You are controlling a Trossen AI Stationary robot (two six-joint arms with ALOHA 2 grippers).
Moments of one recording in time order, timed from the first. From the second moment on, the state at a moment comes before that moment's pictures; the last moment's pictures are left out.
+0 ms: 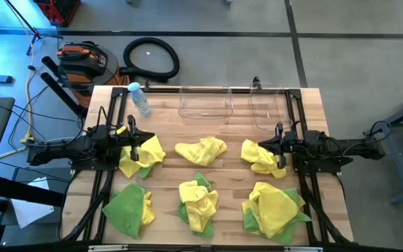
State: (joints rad) left arm 0.12 0.03 0.01 0.06 -0.08 0.09; right arm 0.04 0.03 0.03 -0.01 0.10 0.10
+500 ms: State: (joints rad) left arm 0.12 0.03 0.01 0.05 -0.08 0.09; right arm 0.04 0.03 0.03 -0.01 0.10 0.10
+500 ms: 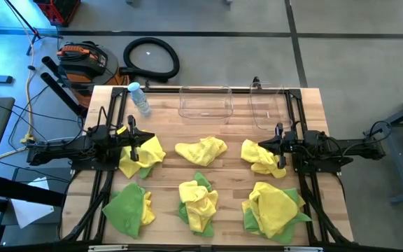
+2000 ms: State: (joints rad) left arm 0.12 0.87 0.93 -0.26 -0.15 0.08; right arm 0.04 0.03 0.03 -0.01 0.10 0.10
